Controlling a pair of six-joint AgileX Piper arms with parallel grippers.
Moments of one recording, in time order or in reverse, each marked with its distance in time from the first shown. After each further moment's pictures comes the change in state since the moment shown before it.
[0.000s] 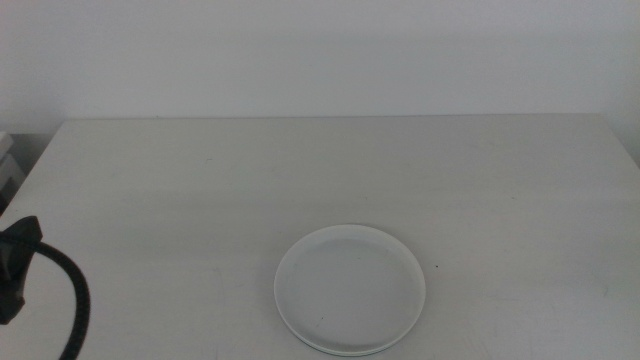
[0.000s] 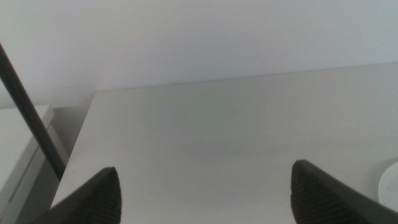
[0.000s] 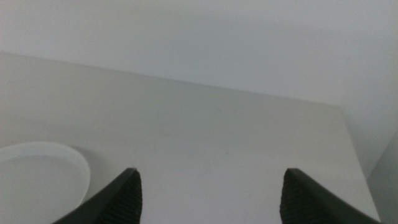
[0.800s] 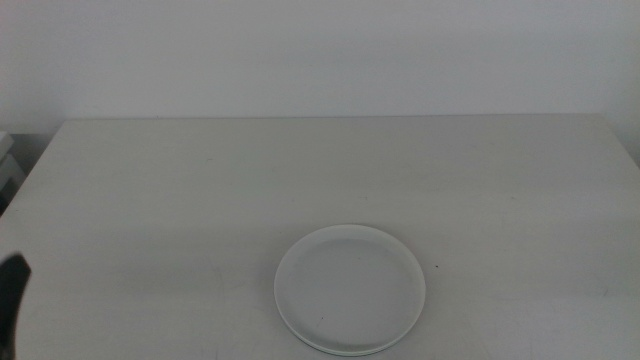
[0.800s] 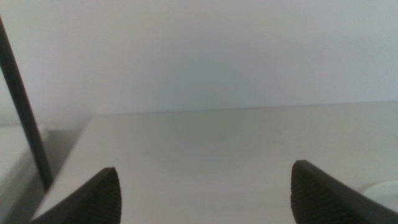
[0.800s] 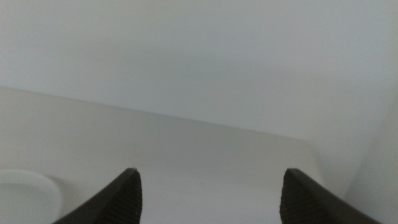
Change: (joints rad) left arm 0.000 -0.265 0.160 -0.061 -0.055 0.000; right arm 0.000 -0.140 0.080 -0.039 -0.094 0.000
